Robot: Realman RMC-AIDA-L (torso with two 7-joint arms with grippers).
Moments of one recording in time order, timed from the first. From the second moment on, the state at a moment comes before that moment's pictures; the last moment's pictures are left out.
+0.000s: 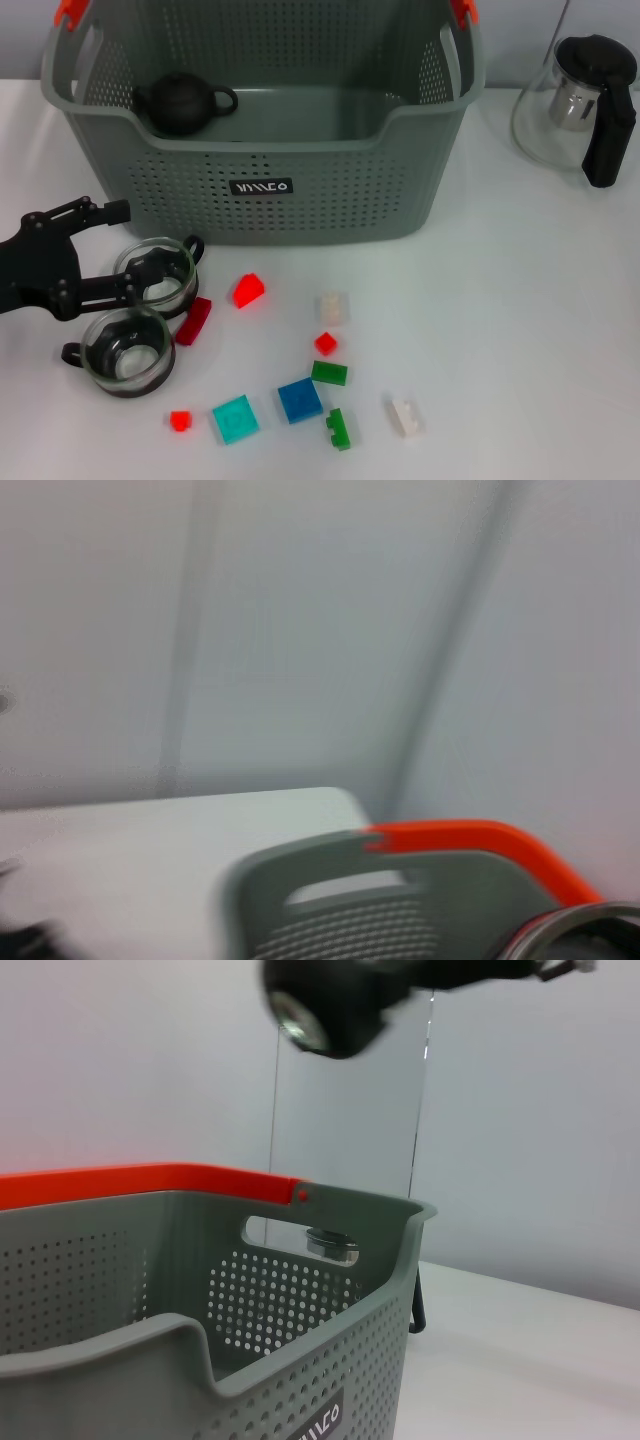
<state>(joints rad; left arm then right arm) -0.41 -2.01 0.27 0.63 2.15 1.80 -1.09 0.98 2.09 -1.11 -1.35 -2.23 -1.39 2.16</state>
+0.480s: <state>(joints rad) -0.40 -2.01 0.27 0.63 2.15 1.80 -1.08 1.28 2.05 -1.11 -0.78 -2.46 -1.09 2.26</state>
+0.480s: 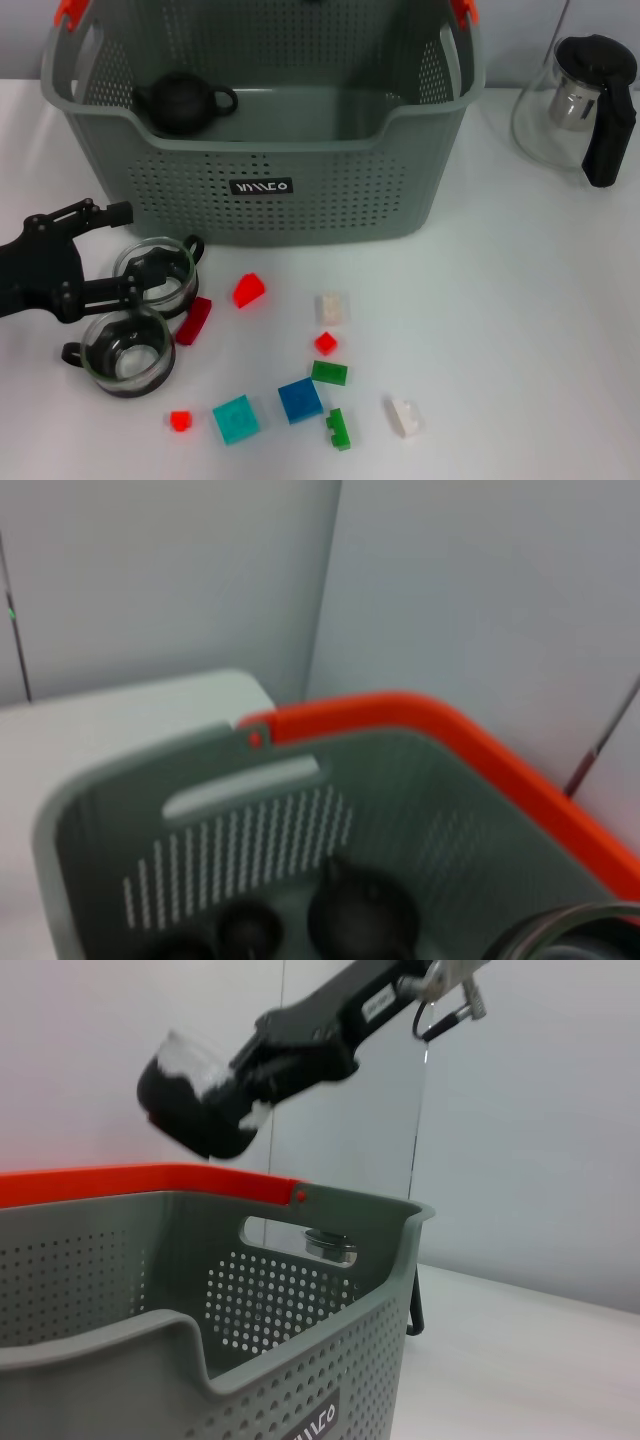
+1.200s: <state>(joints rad) -0.40 -2.02 0.27 0.63 2.15 1.79 -1.08 1.35 2.10 -1.22 -0.46 -2.57 -0.81 2.33</state>
